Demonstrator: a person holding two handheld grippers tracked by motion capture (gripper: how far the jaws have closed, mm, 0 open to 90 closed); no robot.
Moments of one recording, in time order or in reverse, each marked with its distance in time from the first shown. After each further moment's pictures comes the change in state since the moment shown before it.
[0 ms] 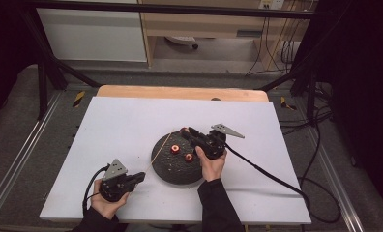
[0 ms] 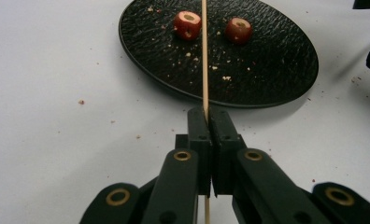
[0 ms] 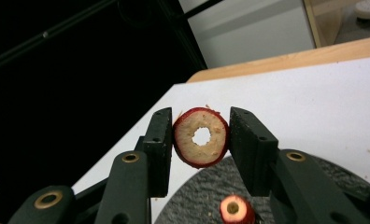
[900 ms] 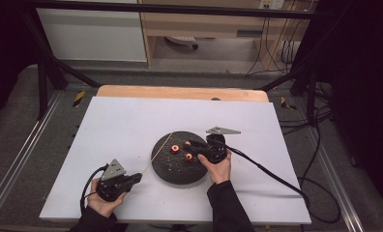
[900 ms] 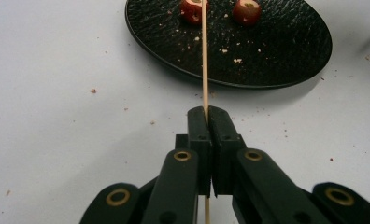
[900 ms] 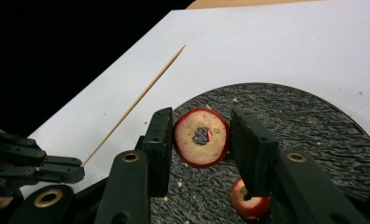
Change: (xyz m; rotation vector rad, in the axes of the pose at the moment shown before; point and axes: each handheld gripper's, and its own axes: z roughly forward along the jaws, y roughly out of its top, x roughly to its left) left arm 0.010 -0.004 -0.002 0.046 0.004 0.047; right arm -0.001 -0.001 -0.010 0.312 -0.013 -0.107
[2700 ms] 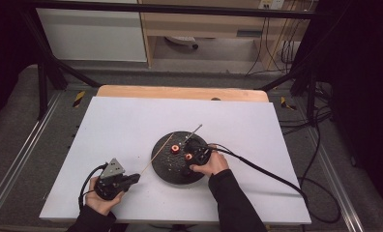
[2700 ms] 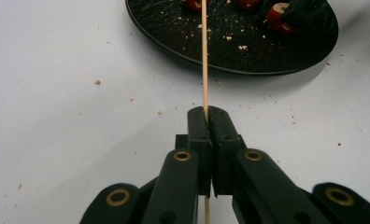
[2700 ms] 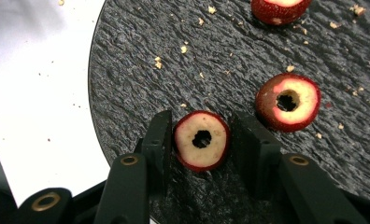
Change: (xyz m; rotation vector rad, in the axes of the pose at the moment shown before) left arm 0.008 0.000 -0.001 0.045 -0.016 0.025; right arm 0.013 0.003 0.047 0.732 -0.015 -0.287
